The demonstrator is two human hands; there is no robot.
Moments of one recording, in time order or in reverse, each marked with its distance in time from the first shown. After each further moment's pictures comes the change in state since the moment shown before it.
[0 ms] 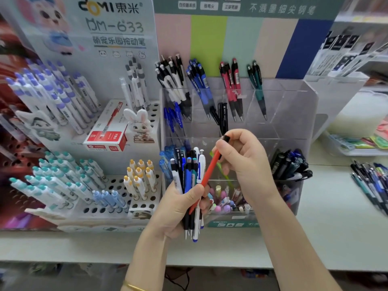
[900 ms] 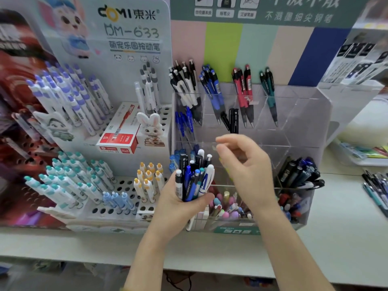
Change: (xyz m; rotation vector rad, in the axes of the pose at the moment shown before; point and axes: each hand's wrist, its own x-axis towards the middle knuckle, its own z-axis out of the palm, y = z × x) left_hand -0.013 0.015 -0.004 0.626 0.280 0.295; right_hand 0.004 0.009 0.015 -0.367 0.061 -0.282
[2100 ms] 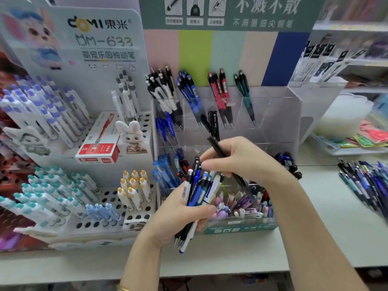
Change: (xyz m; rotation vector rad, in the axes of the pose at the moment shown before) left_hand 0.009 0.016 0.014 -0.095 -0.439 -0.236; right_hand 0.032 -0.024 -0.046 -0.166 -0.574 0.335
